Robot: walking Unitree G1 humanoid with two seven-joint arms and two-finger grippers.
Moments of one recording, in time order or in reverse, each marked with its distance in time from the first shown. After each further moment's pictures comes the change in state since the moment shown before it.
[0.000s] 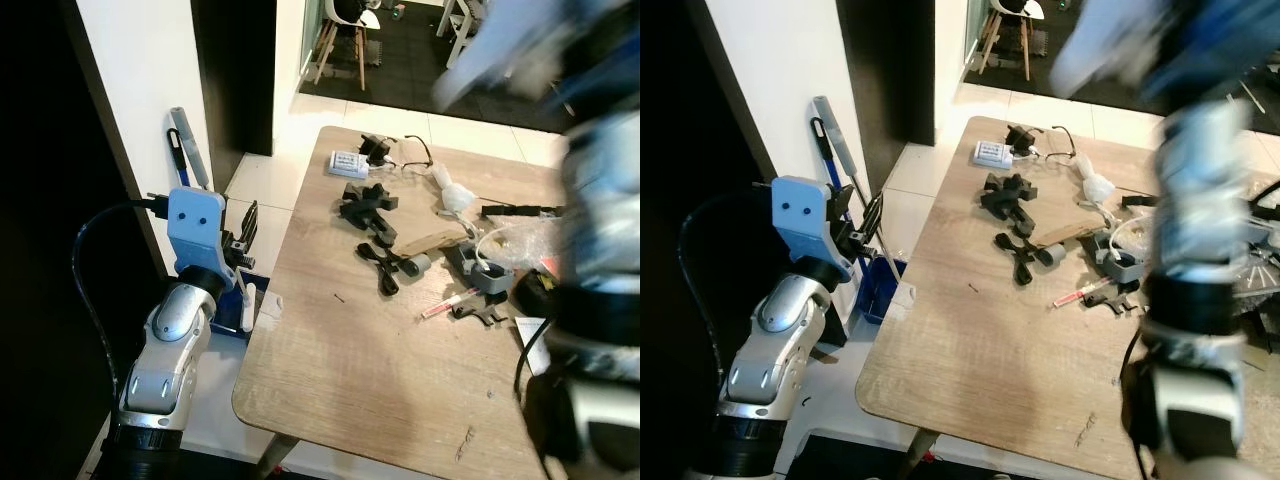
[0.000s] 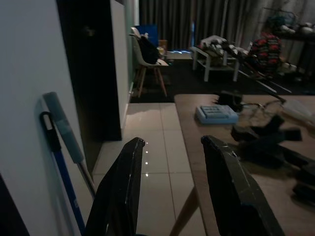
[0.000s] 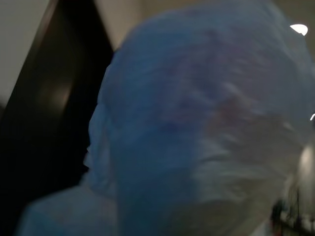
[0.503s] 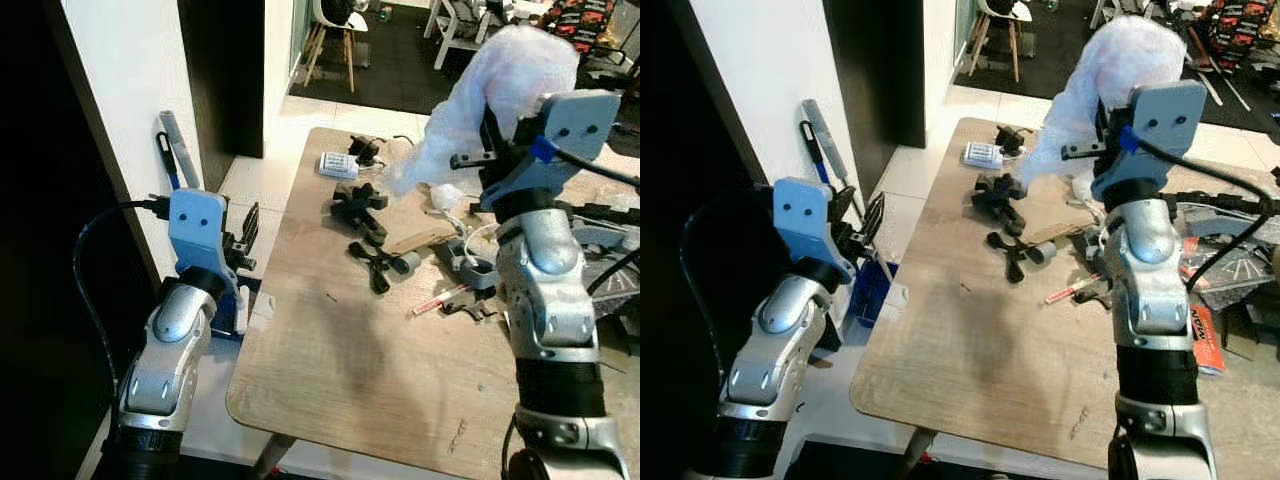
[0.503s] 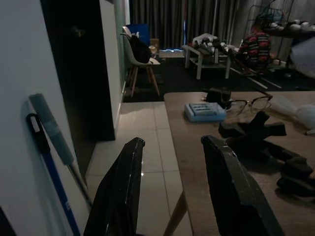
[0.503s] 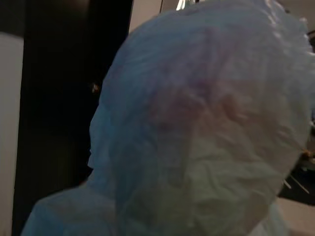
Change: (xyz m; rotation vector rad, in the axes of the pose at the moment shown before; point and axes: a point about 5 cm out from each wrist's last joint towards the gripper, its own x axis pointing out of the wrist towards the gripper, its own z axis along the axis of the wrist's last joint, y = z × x) left arm -0.002 0.000 -0.003 0.010 0.014 -0.010; right arm -0.102 0.041 -0.085 0.060 0.473 0.146
